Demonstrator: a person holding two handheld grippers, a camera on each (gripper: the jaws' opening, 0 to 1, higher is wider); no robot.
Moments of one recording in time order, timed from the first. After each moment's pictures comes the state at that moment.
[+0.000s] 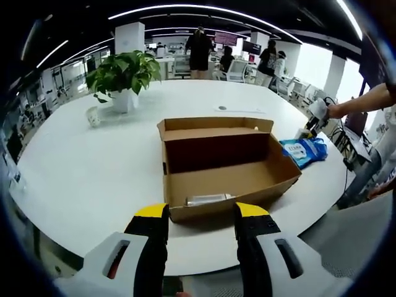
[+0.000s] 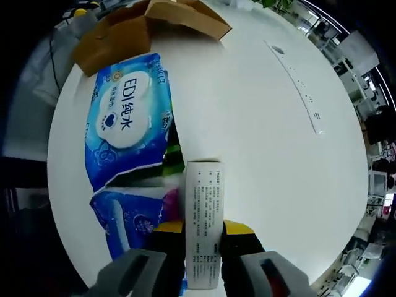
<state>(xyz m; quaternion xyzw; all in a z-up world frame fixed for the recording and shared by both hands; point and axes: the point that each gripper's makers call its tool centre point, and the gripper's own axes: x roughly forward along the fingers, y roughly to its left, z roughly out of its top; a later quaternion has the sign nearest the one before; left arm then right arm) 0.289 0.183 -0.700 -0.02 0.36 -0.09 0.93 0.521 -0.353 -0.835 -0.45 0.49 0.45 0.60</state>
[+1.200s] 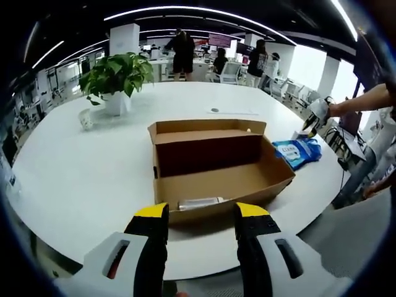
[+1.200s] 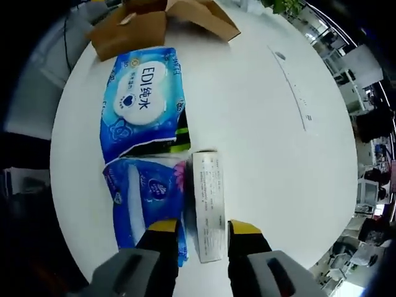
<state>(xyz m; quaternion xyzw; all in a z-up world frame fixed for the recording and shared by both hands) 0.290 0.166 -0.696 -0.02 0.35 -0.12 0.93 0.504 -0.374 -0.799 -0.49 0.47 0.44 0.59</state>
